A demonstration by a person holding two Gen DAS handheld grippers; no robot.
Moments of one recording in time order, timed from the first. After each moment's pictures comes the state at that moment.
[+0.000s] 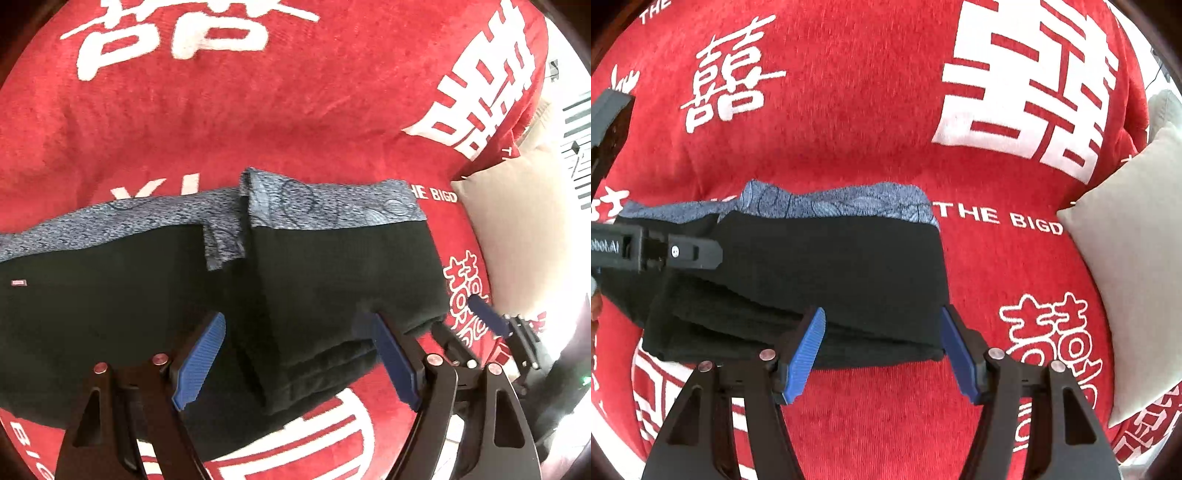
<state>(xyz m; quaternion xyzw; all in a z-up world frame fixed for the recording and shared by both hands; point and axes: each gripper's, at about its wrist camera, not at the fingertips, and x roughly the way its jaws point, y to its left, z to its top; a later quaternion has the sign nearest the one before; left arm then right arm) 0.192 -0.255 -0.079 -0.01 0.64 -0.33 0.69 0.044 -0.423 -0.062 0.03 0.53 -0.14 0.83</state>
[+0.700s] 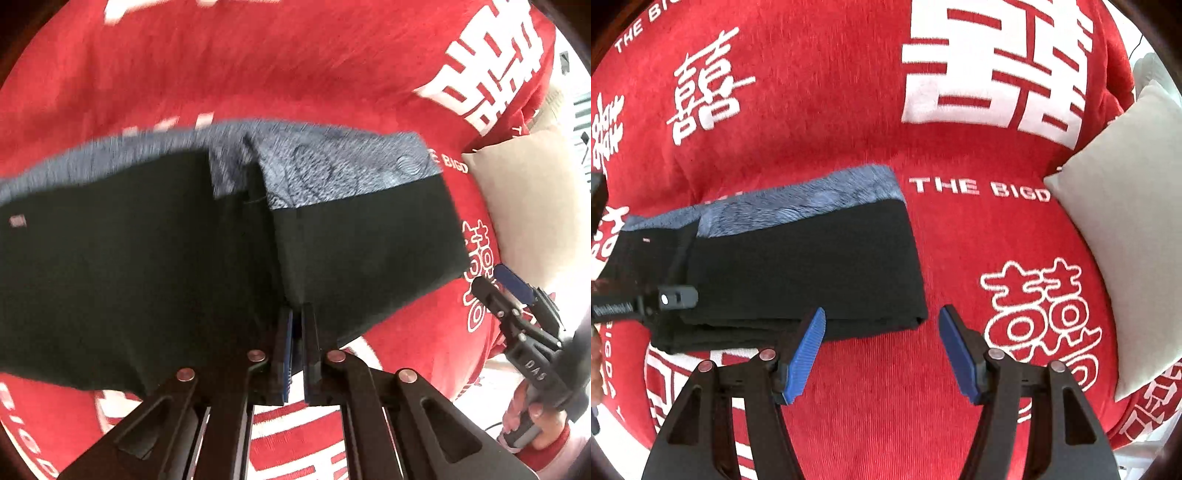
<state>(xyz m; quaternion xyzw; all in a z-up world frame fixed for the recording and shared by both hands) 0.154 -0.236 -0.103 0.00 0.67 -0.31 0.67 0.019 -0.450 -0.061 0.08 0.55 -0.15 0.82</state>
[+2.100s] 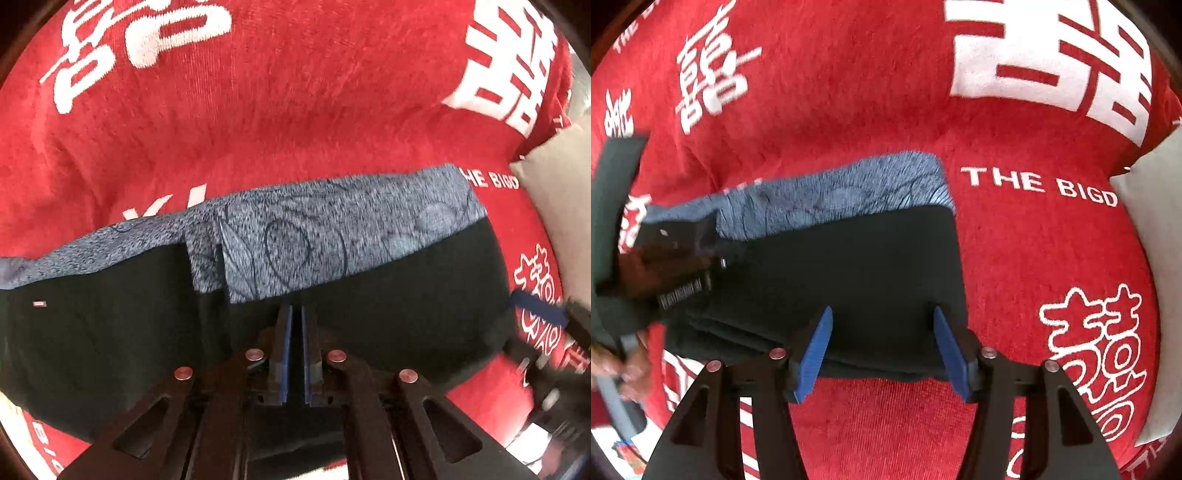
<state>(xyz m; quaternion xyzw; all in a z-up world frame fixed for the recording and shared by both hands) 0.178 -0.306 -0.113 0.11 0.61 -0.25 0.74 0.067 -0.476 -0.094 0.13 0.58 -0.06 0.80</state>
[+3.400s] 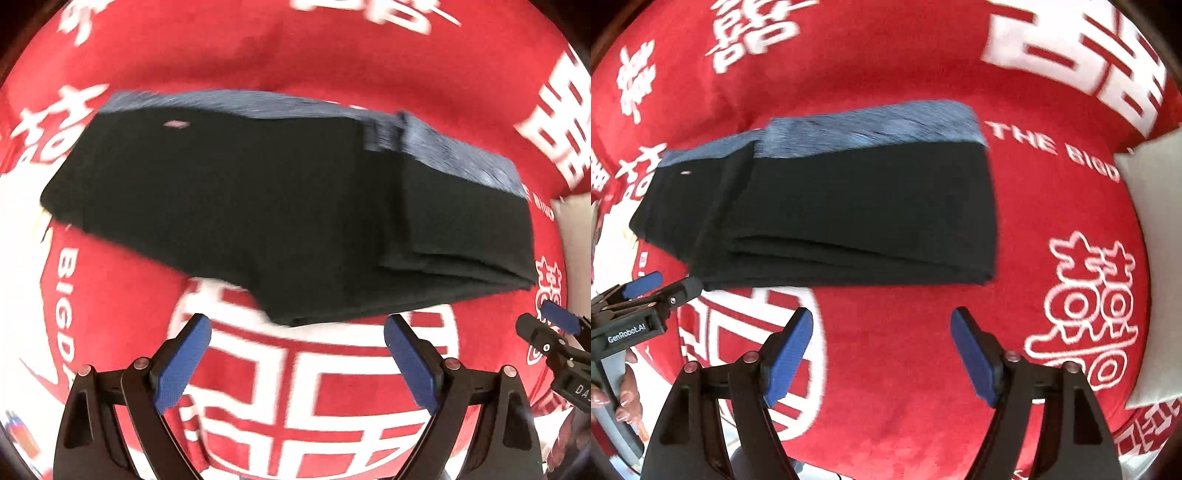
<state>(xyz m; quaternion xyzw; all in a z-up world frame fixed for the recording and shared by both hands) 0.103 -0.167 -0.088 0.01 0.66 -0.08 0.74 0.035 -0.423 -0.062 0.09 0.65 -0.03 0.75</state>
